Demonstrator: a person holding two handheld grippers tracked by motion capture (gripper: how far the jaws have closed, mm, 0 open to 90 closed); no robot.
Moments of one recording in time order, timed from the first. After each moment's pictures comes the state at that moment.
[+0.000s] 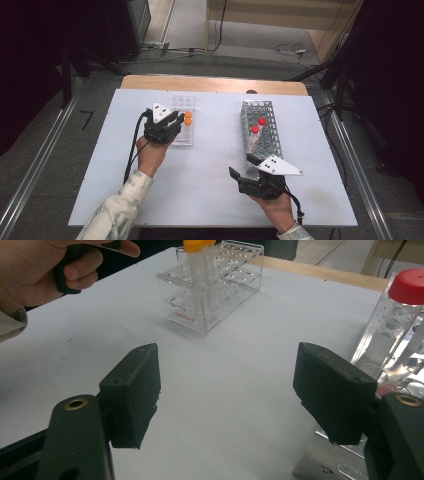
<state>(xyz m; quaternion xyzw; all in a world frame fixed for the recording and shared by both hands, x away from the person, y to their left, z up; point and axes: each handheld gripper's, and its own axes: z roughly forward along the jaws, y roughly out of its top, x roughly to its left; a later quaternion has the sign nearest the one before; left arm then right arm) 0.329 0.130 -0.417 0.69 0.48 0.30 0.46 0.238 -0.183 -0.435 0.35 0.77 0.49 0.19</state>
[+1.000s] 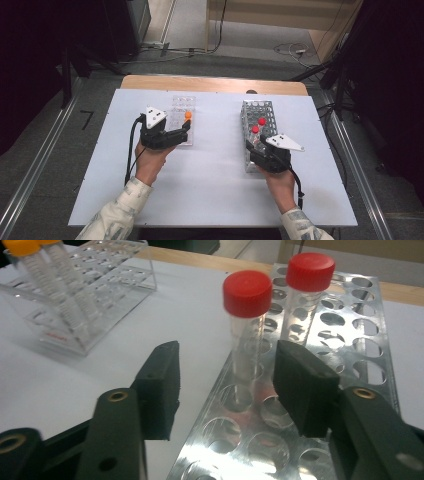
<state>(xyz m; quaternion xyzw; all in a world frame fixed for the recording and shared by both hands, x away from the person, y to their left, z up) 0.304 0.126 -0.406 0.66 0.50 0.29 0.48 0.305 -0.200 -0.443 0.45 0.73 0.43 0.26</state>
